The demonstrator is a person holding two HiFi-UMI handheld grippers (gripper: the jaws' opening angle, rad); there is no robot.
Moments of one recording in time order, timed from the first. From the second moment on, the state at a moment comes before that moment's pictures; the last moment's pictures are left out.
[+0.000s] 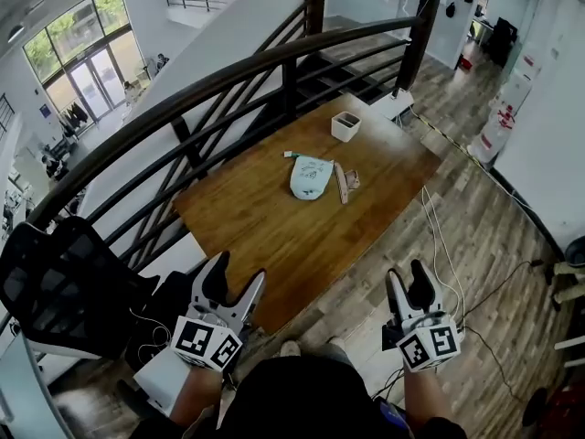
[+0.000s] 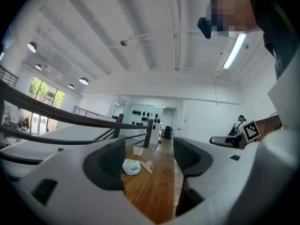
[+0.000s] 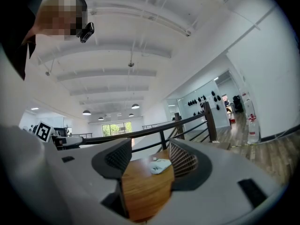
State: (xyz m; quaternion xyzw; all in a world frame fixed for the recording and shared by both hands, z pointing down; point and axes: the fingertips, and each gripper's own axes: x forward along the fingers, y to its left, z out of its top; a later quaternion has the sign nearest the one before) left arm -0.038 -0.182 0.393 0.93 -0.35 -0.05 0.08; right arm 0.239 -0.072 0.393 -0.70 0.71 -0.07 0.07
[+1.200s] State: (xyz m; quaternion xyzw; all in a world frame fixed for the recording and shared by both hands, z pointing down) left arm 0.011 -0.306 0.422 0.91 -0.39 -0.03 0.10; right arm 0.288 -0.266 0.456 -0.65 0.74 -0.15 0.04
